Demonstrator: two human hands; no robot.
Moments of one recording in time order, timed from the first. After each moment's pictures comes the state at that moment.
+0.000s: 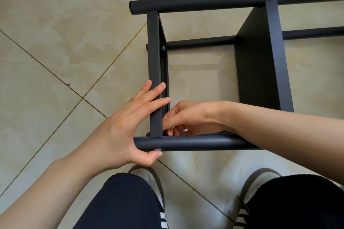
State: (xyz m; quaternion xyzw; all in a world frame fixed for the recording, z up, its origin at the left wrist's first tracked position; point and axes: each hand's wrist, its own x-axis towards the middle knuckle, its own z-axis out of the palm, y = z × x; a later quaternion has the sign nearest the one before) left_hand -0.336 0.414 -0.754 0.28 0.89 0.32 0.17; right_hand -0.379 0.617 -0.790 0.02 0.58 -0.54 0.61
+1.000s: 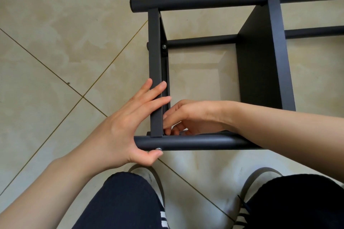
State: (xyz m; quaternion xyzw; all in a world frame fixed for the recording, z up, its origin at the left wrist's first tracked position) left_hand -0.336 0.413 -0.754 0.28 0.89 0.31 0.17; right_hand -0.379 0.617 -0.790 0.04 0.54 -0.56 0.62
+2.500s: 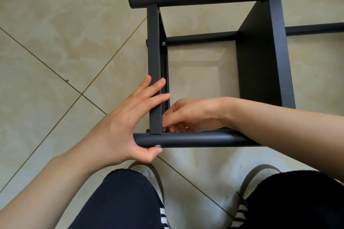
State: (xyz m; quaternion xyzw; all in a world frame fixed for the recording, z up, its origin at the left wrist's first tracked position) left_hand -0.335 0.415 -0.753 0.27 0.89 0.32 0.18; right_hand -0.379 0.617 -0.793 0.00 0.57 -0.53 0.63
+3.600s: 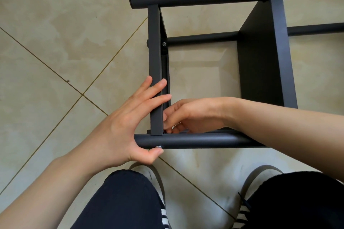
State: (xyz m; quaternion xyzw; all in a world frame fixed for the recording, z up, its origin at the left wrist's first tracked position) left_hand -0.334 0.414 -0.753 0.28 0.89 0.32 0.18; right_hand -0.381 0.619 -0.796 0.00 0.51 -0.57 0.64
